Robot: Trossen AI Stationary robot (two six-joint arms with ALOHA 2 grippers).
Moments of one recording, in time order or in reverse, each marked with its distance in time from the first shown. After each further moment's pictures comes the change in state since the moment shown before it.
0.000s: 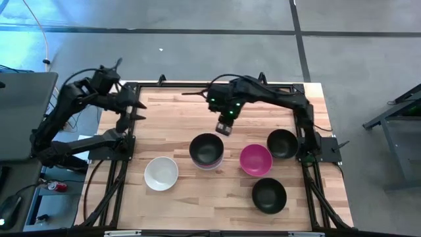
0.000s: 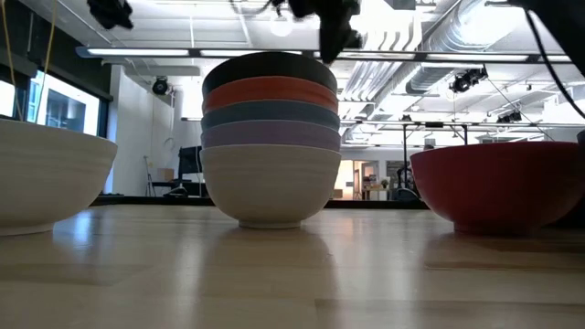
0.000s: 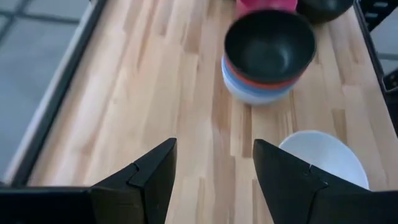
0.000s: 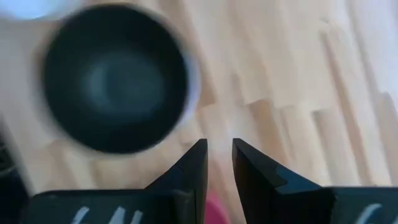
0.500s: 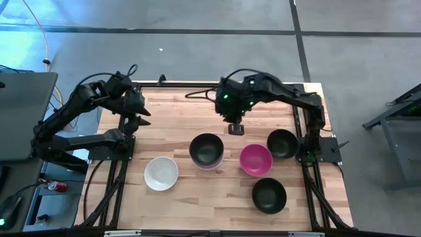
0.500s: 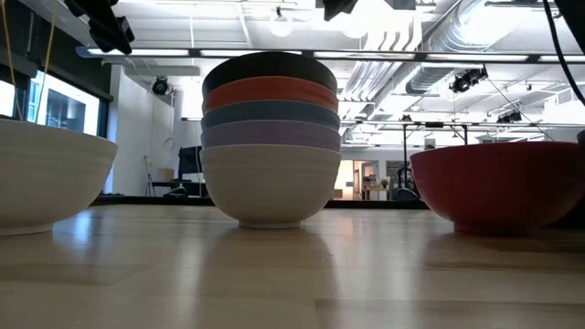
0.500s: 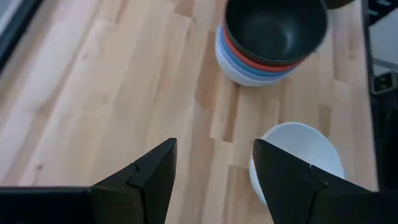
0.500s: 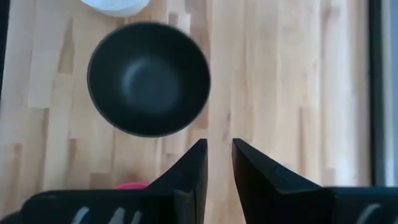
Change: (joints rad) left arm -0.142 0.040 -0.089 0.035 -0.071 -0.230; right arm 0.041 -0.125 0.002 0.065 0.037 -0.348
